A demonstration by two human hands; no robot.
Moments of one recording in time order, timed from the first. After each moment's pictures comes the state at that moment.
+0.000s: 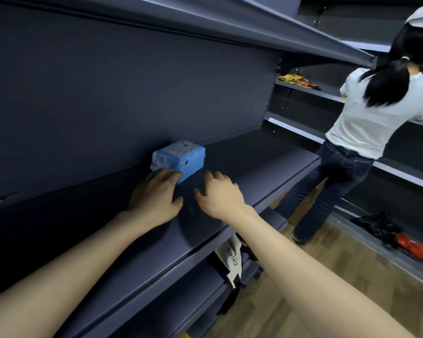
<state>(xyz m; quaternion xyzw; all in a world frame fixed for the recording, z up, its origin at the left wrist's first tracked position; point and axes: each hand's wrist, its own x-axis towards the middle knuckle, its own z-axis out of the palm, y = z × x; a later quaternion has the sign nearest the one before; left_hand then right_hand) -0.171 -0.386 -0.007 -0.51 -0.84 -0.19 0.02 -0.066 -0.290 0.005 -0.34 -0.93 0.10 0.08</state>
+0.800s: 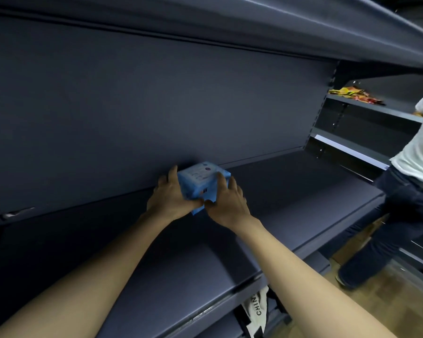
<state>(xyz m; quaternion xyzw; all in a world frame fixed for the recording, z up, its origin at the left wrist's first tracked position) -0.239 -0.306 -0.031 -0.29 -0.89 -0.35 -0.07 -0.141 -0.209 -0.021 -0.30 -0.92 0.22 0.08</state>
